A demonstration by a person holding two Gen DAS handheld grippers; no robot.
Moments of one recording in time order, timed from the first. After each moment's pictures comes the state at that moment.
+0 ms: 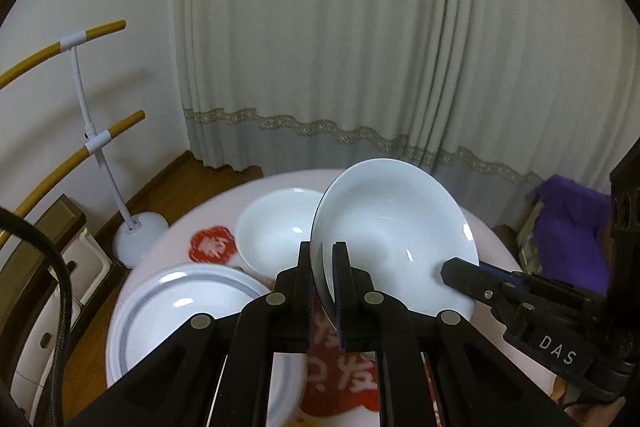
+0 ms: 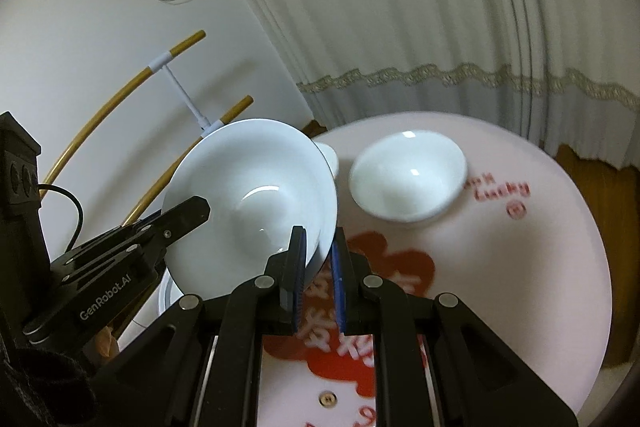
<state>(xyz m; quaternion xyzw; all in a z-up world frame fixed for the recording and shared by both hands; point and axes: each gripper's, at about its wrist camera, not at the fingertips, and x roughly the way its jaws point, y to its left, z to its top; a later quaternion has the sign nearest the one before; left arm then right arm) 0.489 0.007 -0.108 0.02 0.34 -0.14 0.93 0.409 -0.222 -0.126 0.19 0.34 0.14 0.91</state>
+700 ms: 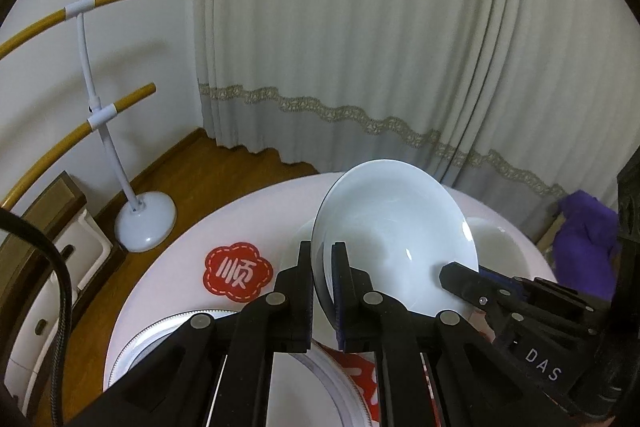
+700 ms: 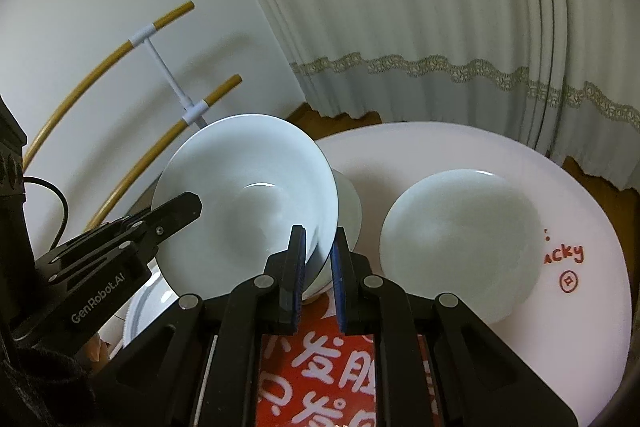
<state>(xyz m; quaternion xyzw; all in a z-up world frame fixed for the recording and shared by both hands) 0.610 0.024 -0.145 0.00 0.38 -0.11 0.92 0.509 -0.181 -0.157 0.15 0.39 0.12 0.90</state>
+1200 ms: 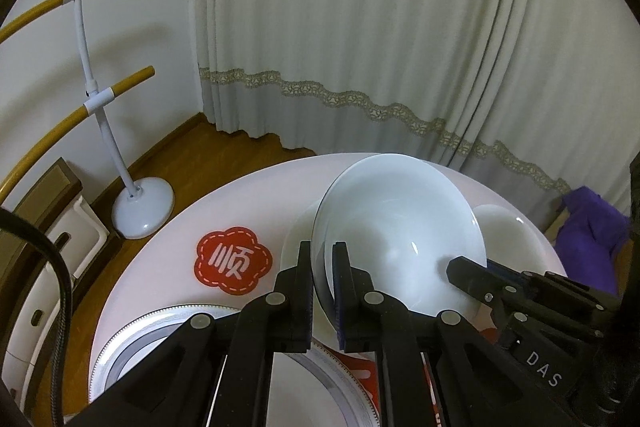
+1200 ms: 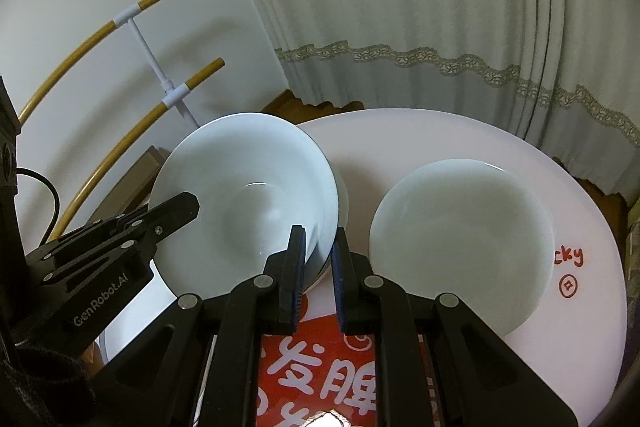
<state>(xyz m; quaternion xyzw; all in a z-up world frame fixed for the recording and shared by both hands) 0.650 0.009 -0.168 -0.01 0.40 -0.11 0.91 0.520 -0.173 -0.171 0.11 0.40 0.09 0.90</state>
